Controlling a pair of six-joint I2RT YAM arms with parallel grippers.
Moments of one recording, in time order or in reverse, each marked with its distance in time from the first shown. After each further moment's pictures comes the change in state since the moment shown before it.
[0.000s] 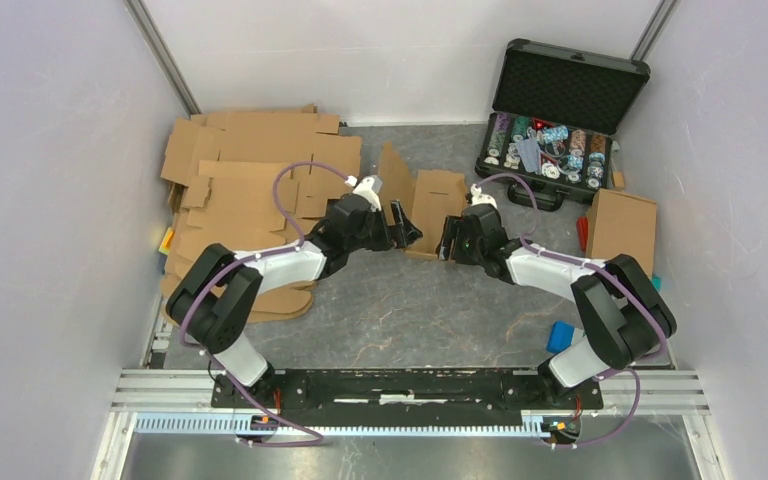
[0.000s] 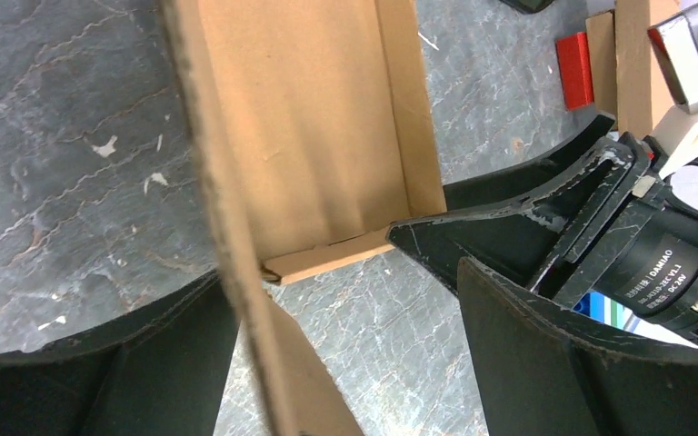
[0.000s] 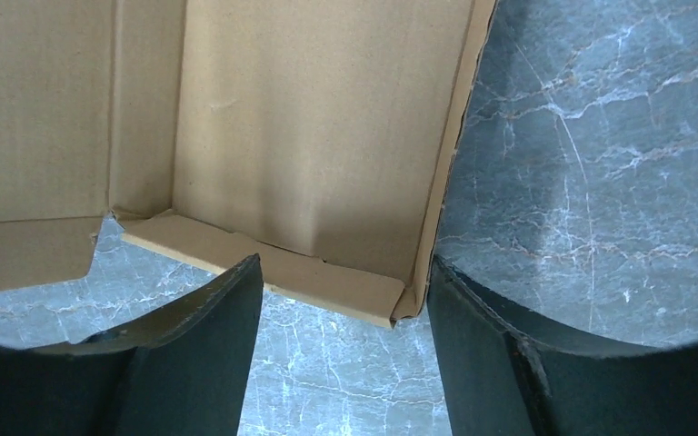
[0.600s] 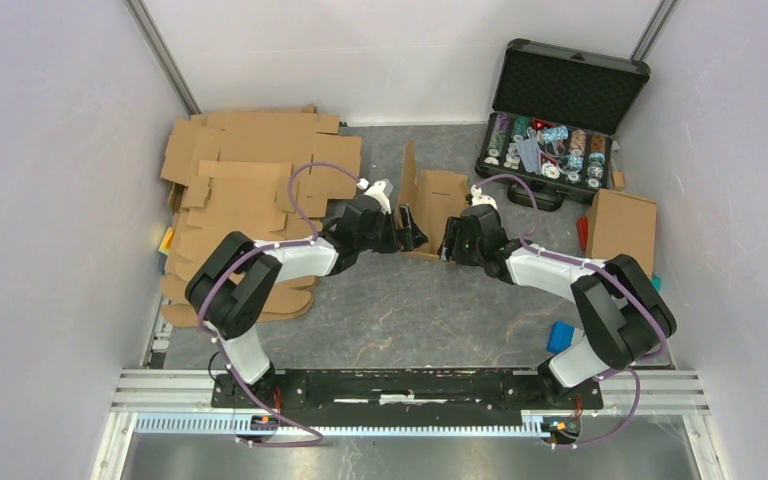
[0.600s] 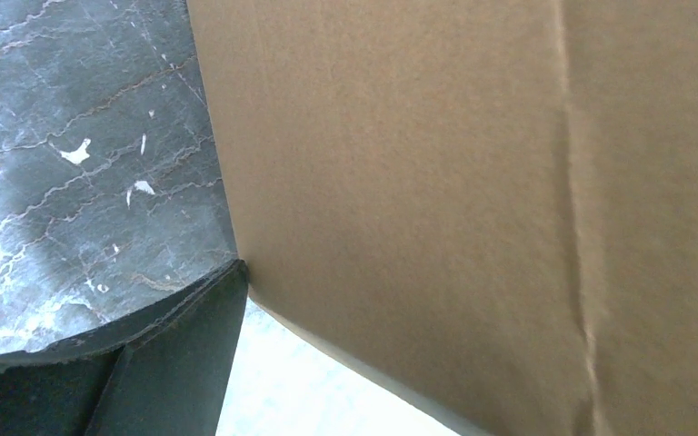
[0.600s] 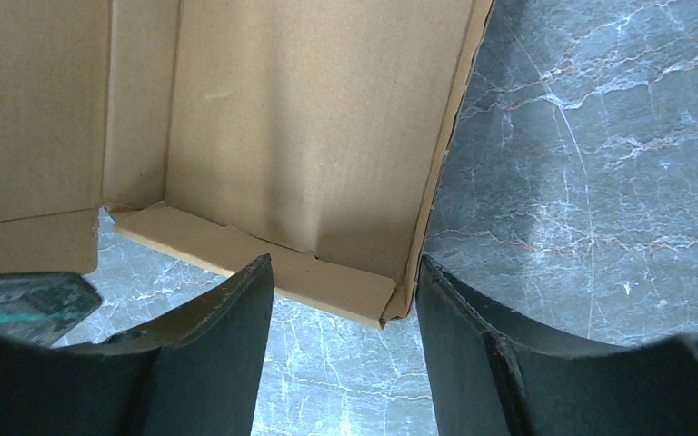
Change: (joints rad) left arm -0.025 0.110 0.057 0.007 0.007 0.024; right arm 0.006 0.000 0.000 -0.015 0.002 0.018
